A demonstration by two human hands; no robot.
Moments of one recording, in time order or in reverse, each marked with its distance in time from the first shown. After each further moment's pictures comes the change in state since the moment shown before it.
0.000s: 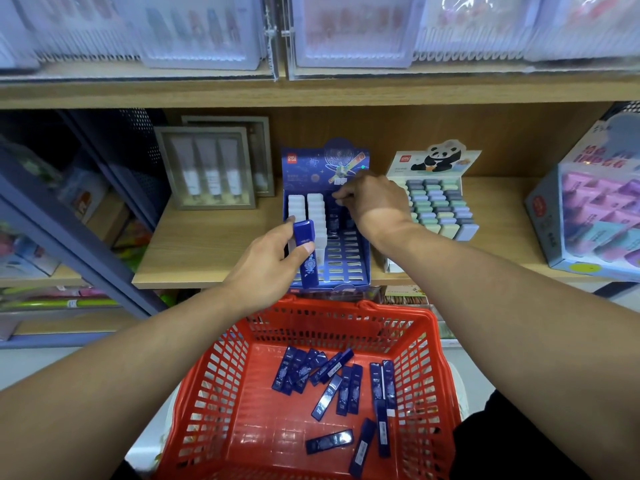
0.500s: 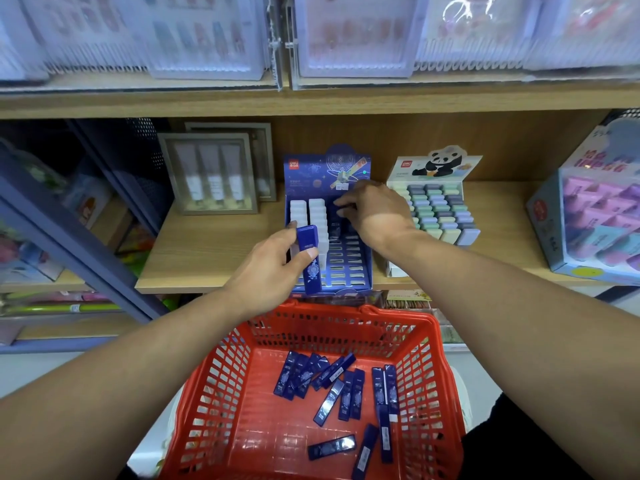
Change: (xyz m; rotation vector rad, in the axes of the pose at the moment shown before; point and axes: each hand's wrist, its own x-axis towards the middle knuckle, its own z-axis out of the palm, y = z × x) left_hand 0.000 0.005 -0.003 0.016 -0.016 0.031; right_hand 0.000 0.009 0.010 -0.024 -0.040 -0.071
